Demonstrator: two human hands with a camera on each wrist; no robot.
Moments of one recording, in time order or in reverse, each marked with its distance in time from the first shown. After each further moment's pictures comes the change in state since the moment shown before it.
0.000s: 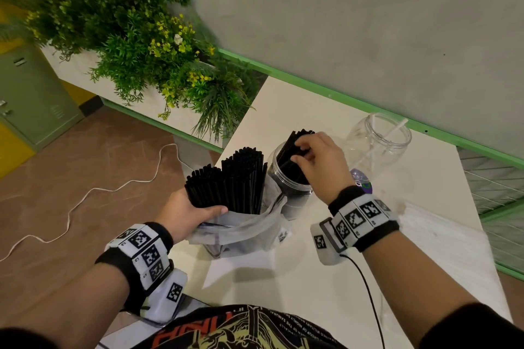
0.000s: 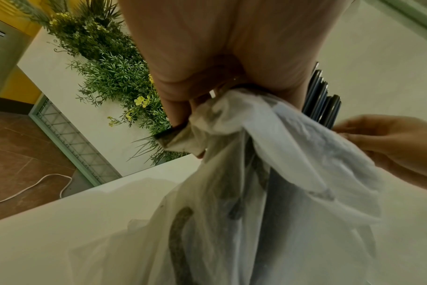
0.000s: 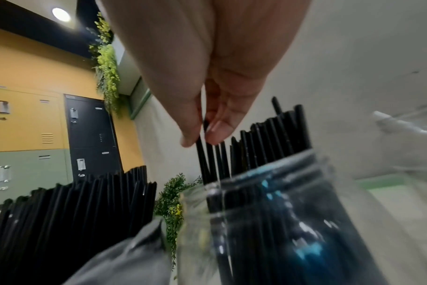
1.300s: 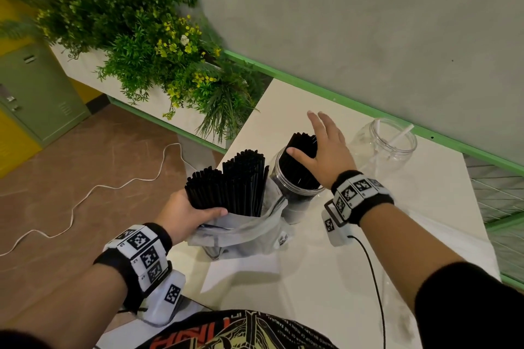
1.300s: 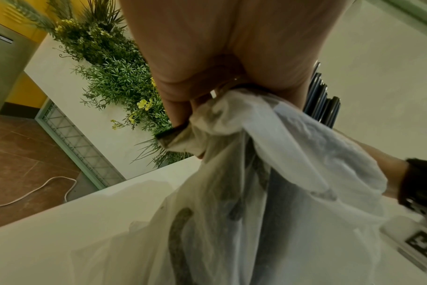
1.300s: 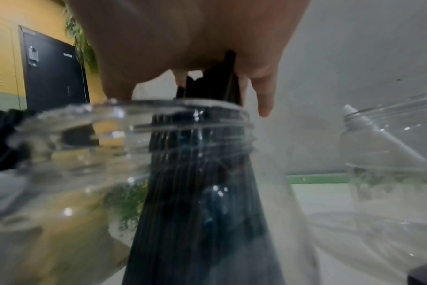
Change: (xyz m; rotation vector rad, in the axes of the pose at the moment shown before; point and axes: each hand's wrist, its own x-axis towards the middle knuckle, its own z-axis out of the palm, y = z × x) left_hand -0.002 0.002 0.000 -0.038 0.023 0.007; right_hand 0.034 0.037 0.002 -0.239 -0.178 0.100
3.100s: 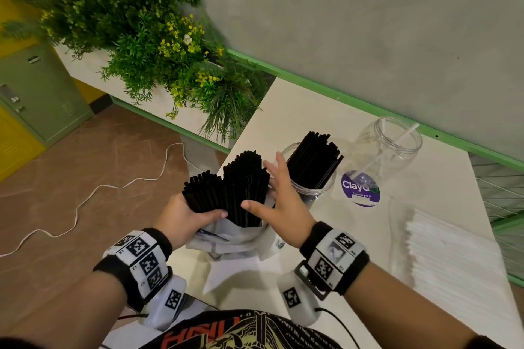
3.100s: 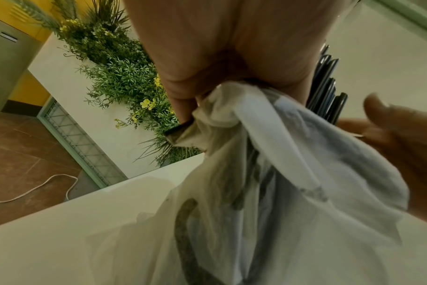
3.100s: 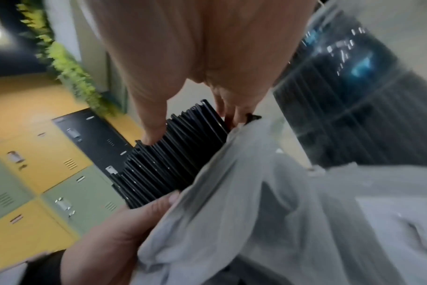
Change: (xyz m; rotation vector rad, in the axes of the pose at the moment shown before) left_hand 0.002 -0.020 -0.008 0.004 -0.032 0.103; right_hand -0.082 -0.078 0.055 0.786 -0.266 -0.017
